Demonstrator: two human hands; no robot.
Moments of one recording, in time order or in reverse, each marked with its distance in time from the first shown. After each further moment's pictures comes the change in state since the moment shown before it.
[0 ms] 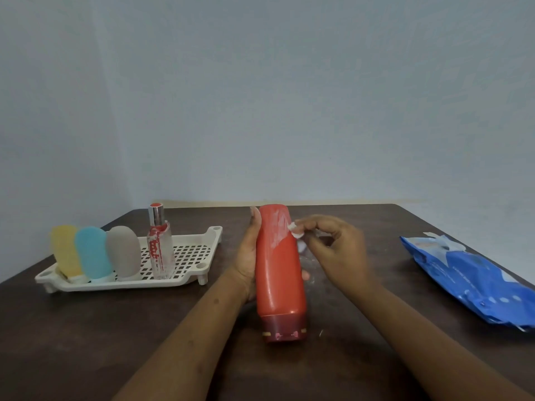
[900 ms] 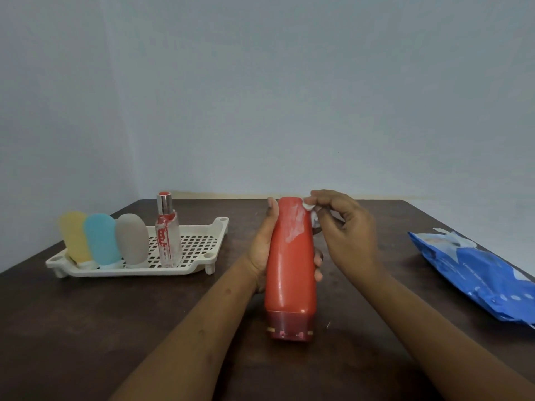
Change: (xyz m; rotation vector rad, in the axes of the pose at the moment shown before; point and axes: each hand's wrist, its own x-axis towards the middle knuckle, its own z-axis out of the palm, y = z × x) left_hand 0.002 -0.003 0.000 0.053 -0.155 -0.125; right_hand 0.009 -0.007 0.006 0.015 0.128 0.030
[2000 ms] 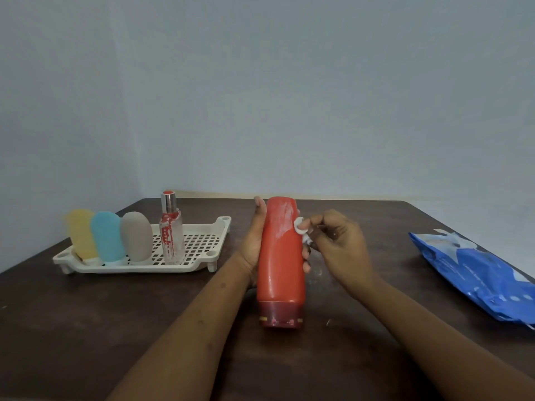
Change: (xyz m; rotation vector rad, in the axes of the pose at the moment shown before) left_hand -0.002 0.005 -0.011 -0.021 -0.001 0.113; right_hand -0.017 0.003 0.004 0.427 -0.195 0.246
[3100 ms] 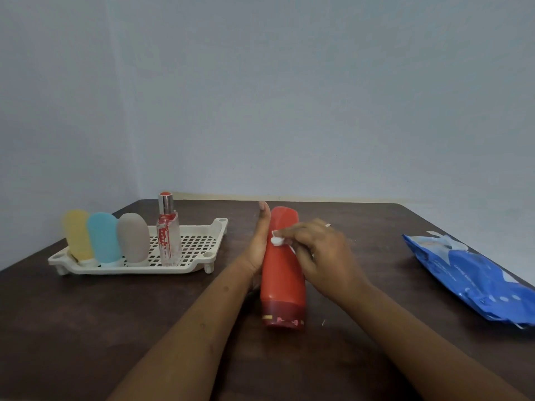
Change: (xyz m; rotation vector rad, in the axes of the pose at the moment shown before) left_hand 0.004 -0.005 0.011 0.125 0.397 -0.087; right_hand -0.002 -0.003 0.004 -0.906 -0.174 -0.475
